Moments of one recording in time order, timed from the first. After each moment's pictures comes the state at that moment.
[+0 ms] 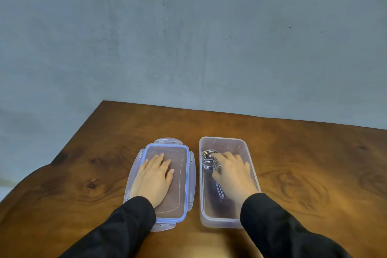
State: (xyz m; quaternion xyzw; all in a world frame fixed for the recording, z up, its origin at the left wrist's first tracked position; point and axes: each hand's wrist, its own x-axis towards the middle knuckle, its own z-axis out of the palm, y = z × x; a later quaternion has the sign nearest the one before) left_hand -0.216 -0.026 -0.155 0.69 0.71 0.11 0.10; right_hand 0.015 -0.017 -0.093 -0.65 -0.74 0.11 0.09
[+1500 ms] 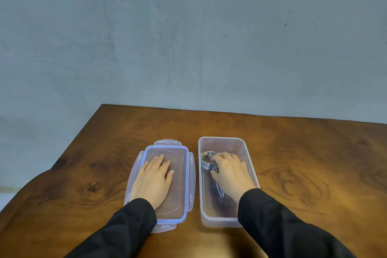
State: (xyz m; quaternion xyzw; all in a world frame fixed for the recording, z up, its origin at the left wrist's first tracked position) left_hand -0.214 -0.028 -0.153 0.69 0.71 0.10 0.09; right_hand 0.016 -0.004 -0.107 -0.65 -0.75 0.11 0.06
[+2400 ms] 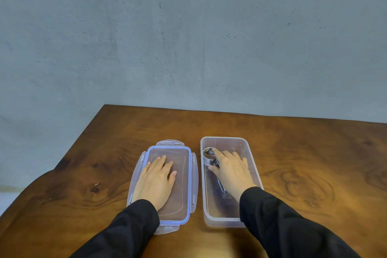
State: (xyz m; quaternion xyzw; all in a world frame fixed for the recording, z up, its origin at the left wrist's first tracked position) left_hand -0.215 -0.027 -0.154 0.69 0.71 0.11 0.09; right_hand 0.011 0.009 -0.115 -0.66 -0.75 0.09 0.06
